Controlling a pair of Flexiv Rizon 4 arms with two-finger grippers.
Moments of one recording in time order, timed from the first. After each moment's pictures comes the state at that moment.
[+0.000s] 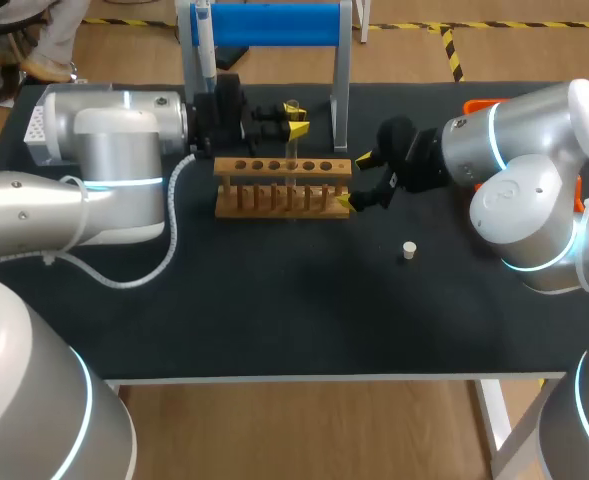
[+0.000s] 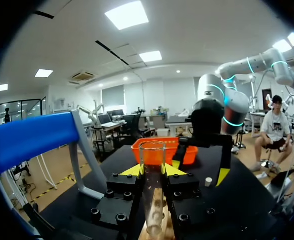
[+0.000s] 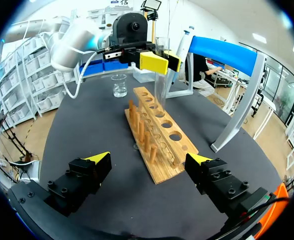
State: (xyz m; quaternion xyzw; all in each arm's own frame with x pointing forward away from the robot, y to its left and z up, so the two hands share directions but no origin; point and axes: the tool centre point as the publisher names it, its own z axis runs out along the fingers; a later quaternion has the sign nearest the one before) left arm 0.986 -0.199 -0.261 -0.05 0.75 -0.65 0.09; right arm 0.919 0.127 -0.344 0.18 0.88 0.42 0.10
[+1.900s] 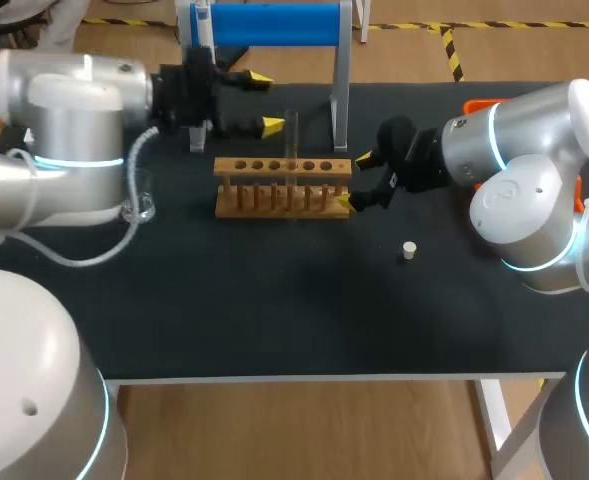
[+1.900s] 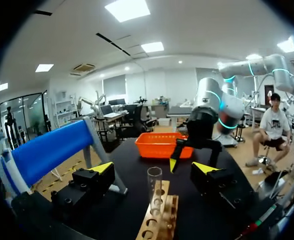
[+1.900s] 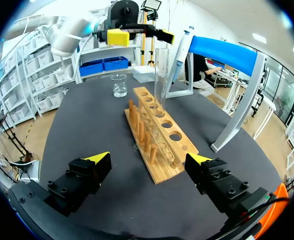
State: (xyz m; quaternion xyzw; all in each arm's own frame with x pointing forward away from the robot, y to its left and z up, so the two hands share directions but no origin) left arm 0.976 -0.142 -0.213 -0.06 0.79 -0.60 0.10; right arm 0.919 0.127 -0.344 0.18 0.88 0.42 0.10
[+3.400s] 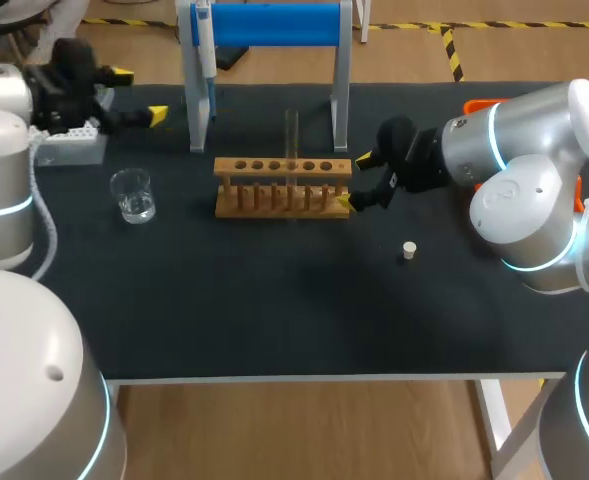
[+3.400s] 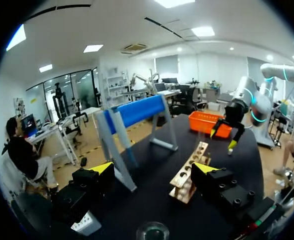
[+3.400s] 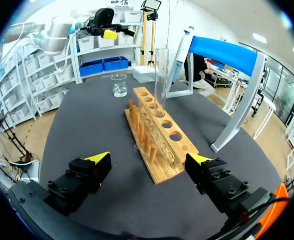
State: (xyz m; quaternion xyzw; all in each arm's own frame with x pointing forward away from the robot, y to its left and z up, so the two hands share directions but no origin) left arm 0.974 0.055 -0.202 -0.27 0.79 -0.50 0.22; right arm 0.919 0.128 -0.344 0.18 0.88 0.42 0.10
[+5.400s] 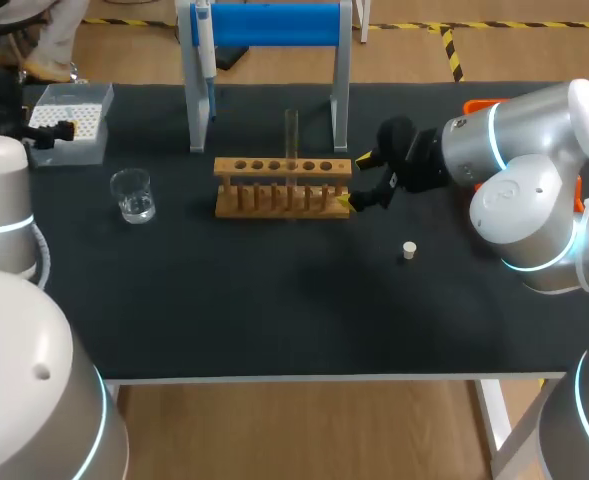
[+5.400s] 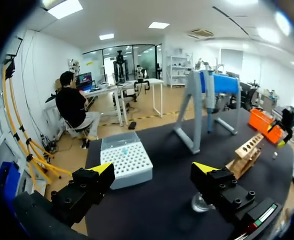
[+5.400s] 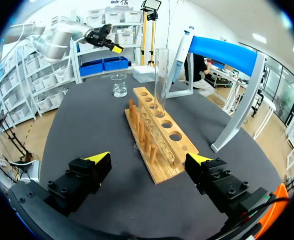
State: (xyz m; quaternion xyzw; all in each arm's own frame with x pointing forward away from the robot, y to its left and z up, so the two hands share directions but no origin) left arm 0.992 0.215 -0.266 -0.51 0.71 -0.38 0.29; right arm 0.919 0.128 -0.344 0.18 0.88 0.42 0.10
